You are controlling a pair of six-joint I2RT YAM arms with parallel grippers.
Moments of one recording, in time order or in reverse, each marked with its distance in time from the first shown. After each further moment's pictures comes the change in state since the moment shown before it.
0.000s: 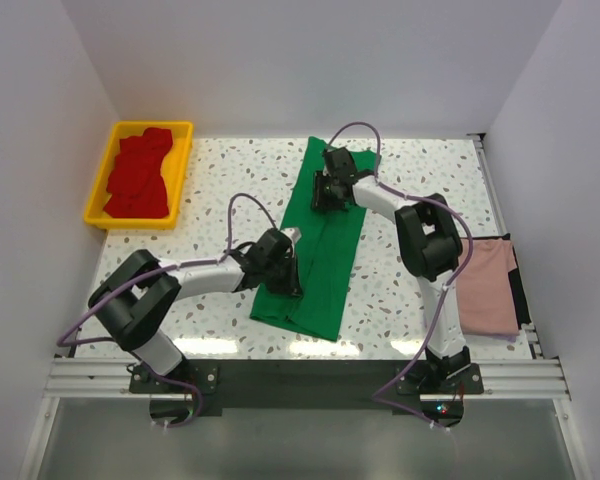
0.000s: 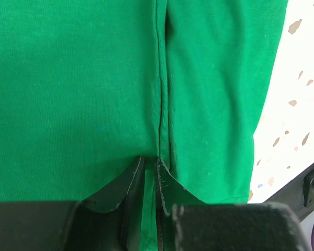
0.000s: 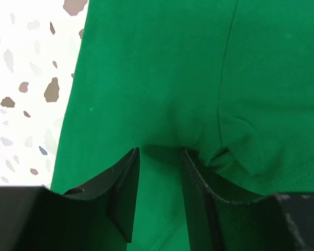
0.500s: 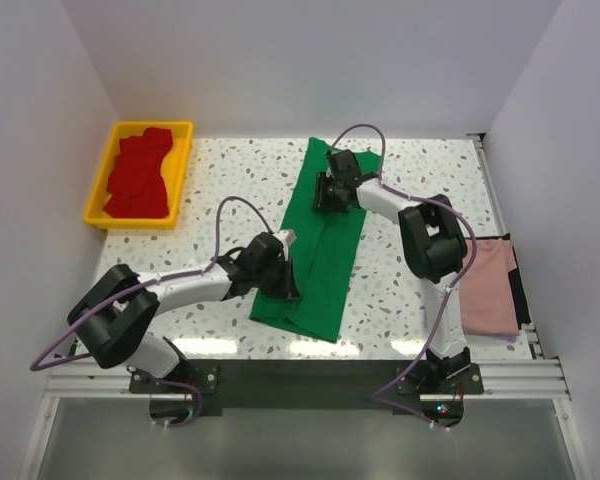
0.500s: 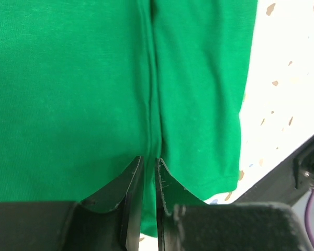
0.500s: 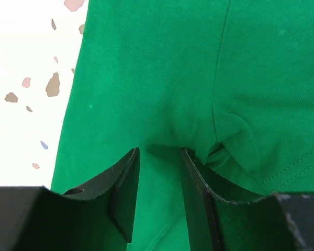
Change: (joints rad) left arm -0.006 -0.121 -0.078 0.008 0.015 0.000; right arm -0.013 -0.042 -0.084 0.069 -0.016 0.016
